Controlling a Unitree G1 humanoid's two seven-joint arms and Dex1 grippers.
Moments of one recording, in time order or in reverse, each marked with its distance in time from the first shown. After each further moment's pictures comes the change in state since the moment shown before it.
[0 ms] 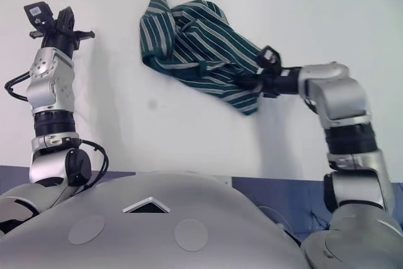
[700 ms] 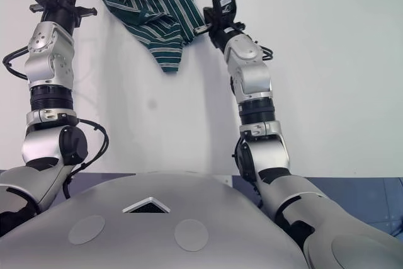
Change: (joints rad) left arm -0.218 0.000 -0.030 0.207 0.022 -0.076 -0.008; right arm -0.292 0.740 -0.031 0.385 -0.226 -0.337 -0.684
